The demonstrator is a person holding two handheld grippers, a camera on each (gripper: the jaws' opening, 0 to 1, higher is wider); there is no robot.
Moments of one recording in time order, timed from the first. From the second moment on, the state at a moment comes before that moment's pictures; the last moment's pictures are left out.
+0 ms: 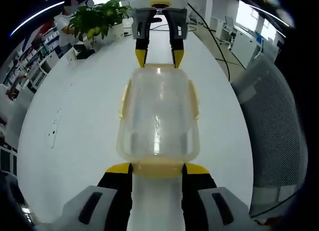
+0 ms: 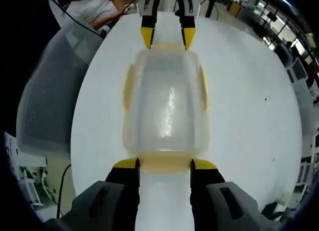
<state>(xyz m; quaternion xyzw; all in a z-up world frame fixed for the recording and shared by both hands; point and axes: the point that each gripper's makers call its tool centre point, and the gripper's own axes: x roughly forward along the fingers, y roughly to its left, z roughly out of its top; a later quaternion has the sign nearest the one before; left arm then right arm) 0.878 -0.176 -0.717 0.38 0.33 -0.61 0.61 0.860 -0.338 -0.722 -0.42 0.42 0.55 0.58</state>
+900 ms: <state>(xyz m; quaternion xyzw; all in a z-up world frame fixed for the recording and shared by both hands) 0.883 -0.211 -0.721 0.37 0.32 -0.61 0.62 0.865 -0.374 -0.724 -0.44 0.43 0.53 0.58</state>
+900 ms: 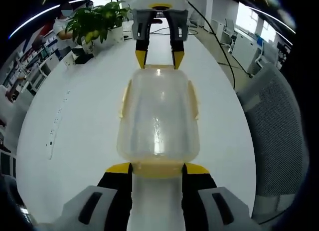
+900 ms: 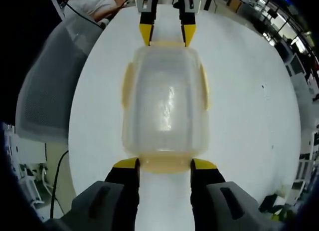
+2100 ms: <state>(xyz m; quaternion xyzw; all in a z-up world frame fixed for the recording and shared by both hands) 0.878 -0.215 -0.718 0.36 0.33 -0.61 0.63 0.863 -0.382 -0.722 -0.44 0.44 0.50 0.60</state>
